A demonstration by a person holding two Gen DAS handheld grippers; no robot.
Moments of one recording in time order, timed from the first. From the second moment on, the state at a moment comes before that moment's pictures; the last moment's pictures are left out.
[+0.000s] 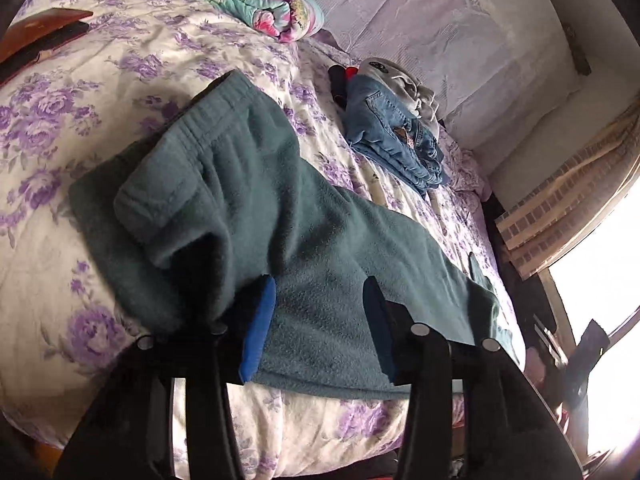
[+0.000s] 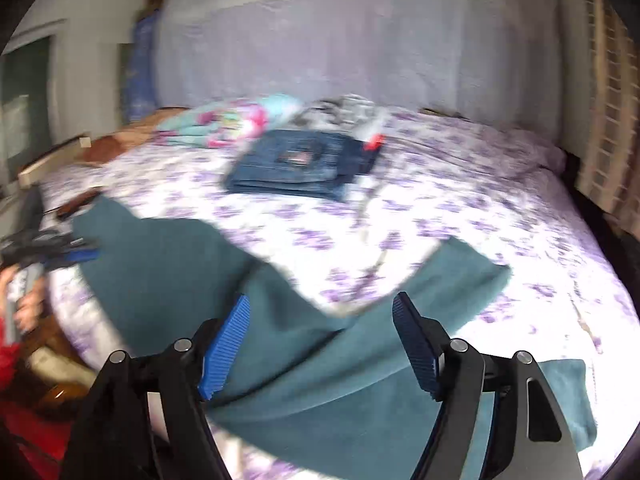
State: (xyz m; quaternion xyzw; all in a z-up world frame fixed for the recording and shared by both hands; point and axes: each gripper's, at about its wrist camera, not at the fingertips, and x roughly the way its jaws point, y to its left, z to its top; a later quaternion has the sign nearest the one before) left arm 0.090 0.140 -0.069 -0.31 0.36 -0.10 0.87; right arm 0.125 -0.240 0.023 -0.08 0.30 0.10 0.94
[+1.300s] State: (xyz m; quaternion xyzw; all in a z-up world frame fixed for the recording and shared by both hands) left arm 0.101 0.113 -0.060 -0.25 0.35 -0.11 0.89; right arm 0.041 -0.327 -0.022 -0.17 0.25 -0.09 0.95
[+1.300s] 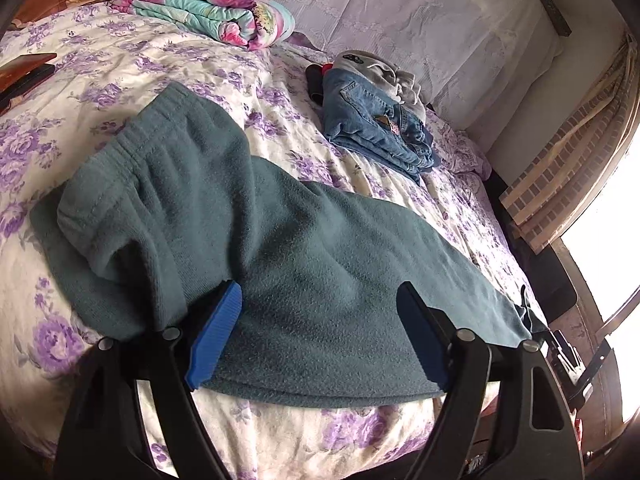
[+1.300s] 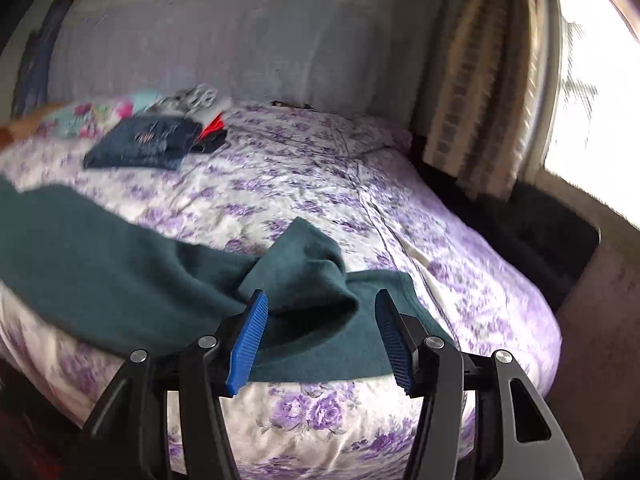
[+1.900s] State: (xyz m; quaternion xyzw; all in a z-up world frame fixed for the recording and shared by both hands) left arm 0.106 0.111 -0.059 -0.26 0.36 -0.10 0.89; right arm 0.039 -0.473 -0.011 0.16 0.27 -0.11 0.94
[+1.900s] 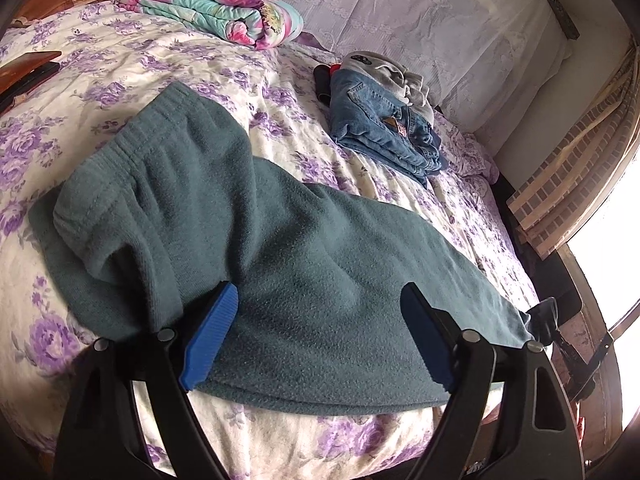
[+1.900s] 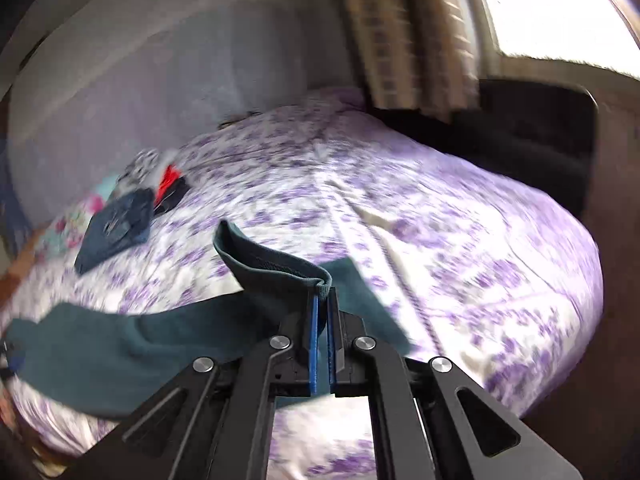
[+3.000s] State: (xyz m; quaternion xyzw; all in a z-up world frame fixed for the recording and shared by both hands) left arm 0.100 0.105 -0.045 -0.21 0.38 -0.05 0.90; right arm 0.138 -0.183 -0.042 -0.03 0.35 0.21 0.91
